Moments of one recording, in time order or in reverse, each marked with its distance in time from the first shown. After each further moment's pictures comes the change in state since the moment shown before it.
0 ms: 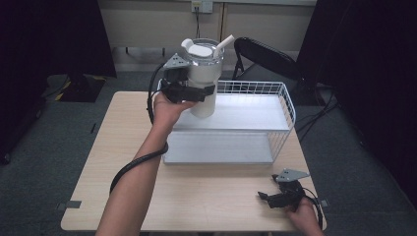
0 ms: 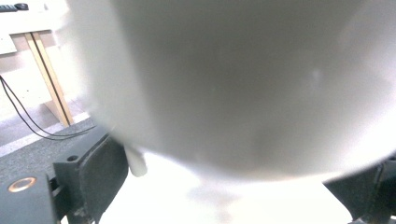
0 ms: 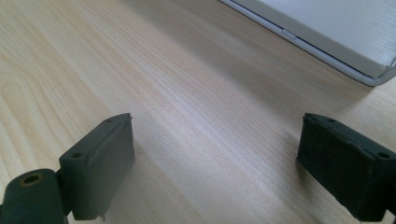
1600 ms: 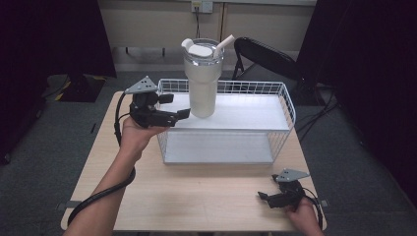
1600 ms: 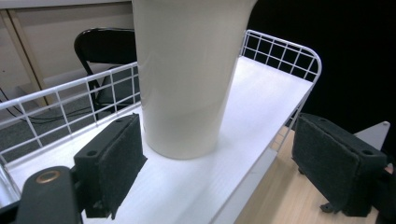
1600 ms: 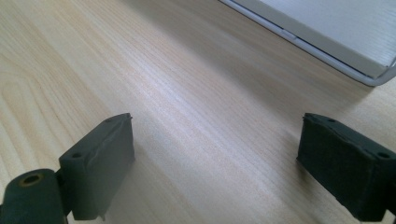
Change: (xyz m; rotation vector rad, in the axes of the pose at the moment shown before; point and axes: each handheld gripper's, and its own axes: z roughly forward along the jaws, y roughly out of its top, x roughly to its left) left arm -0.004 -0.045 -0.083 0.030 -0.074 -0.020; right arm 0.000 0.000 0.000 -0.002 -0.001 0.000
